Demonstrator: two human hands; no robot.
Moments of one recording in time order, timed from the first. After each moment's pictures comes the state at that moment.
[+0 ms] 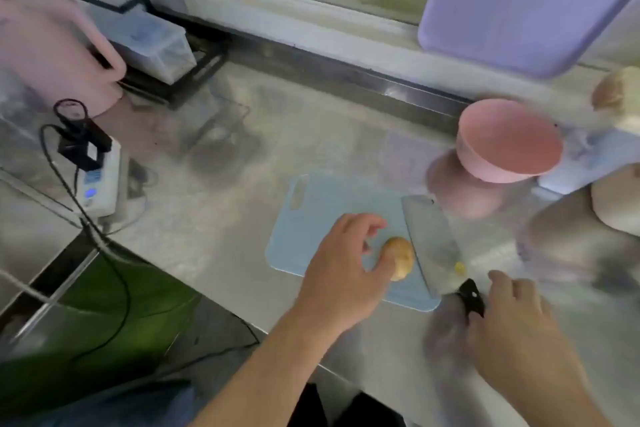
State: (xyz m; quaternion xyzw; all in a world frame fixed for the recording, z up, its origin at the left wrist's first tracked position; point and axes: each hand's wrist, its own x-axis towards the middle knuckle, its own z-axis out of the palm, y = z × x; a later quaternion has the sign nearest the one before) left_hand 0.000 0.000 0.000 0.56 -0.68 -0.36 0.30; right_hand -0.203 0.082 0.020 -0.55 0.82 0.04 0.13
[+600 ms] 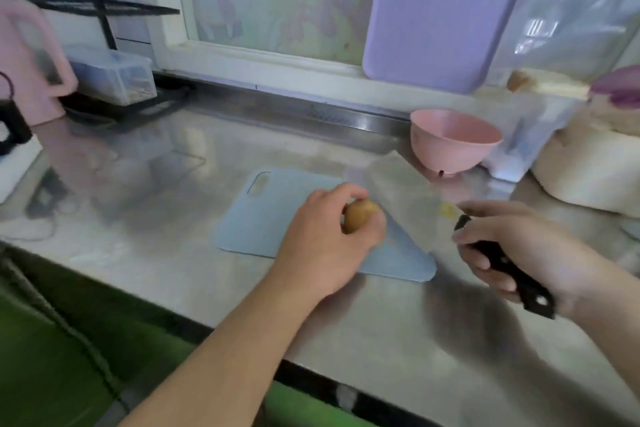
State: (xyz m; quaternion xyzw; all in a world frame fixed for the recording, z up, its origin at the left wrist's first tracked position) left_hand -0.010 -0.007 -0.090 0.47 -0.73 -0.29 0.40; right_hand -0.230 0.073 -0.025 -0.47 0.66 -0.37 0.45
